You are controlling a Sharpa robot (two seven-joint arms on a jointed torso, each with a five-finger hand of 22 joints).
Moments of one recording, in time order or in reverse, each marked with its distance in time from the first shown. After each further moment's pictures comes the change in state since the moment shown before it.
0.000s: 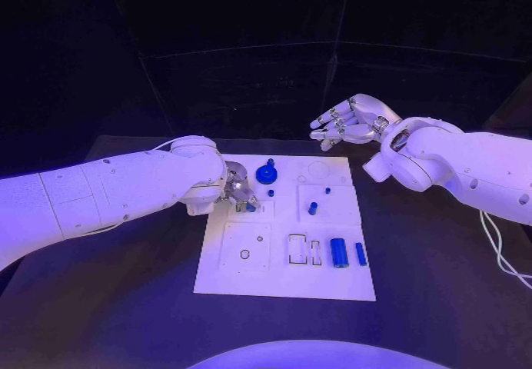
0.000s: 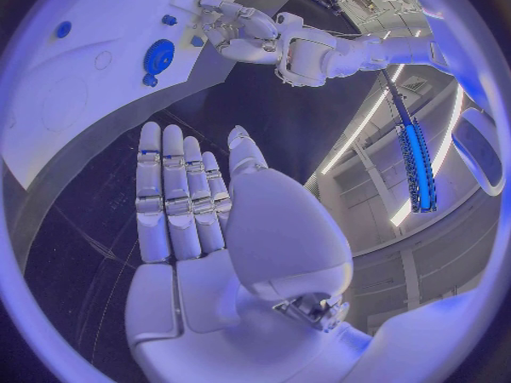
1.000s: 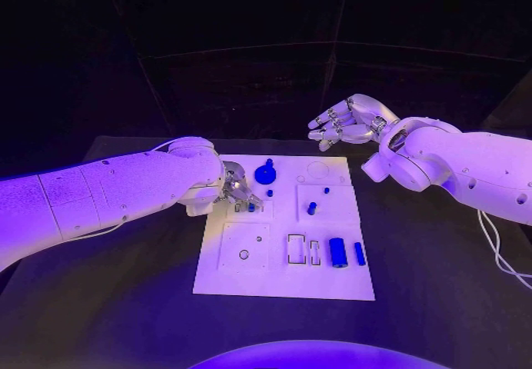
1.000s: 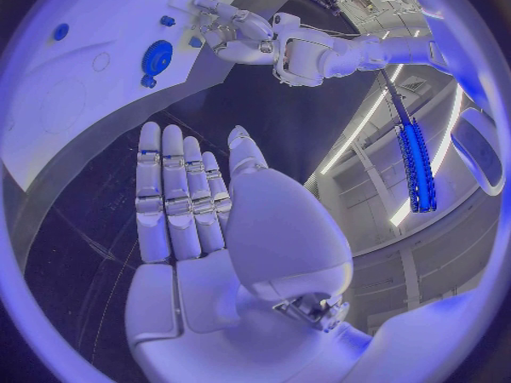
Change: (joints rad) left arm -0.002 0.002 -0.002 -0.009 0.009 -0.025 -0.002; left_hand -0.041 0.014 -0.293 0.116 0.000 0.021 -0.007 0.004 -0.003 0.007 -0.007 0.012 0.005 0.000 0.000 0.000 0.000 0.000 0.000 0.000 0.000 0.000; right arm 0.000 -0.001 0.000 0.005 0.000 0.001 0.001; right_hand 0.000 0.000 -0.003 0.003 0.000 0.000 0.000 0.000 0.000 0.000 0.000 0.000 -0.002 -0.001 0.001 0.000 -0.001 0.000 0.002 0.002 -0.004 -0.003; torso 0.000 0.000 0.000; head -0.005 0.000
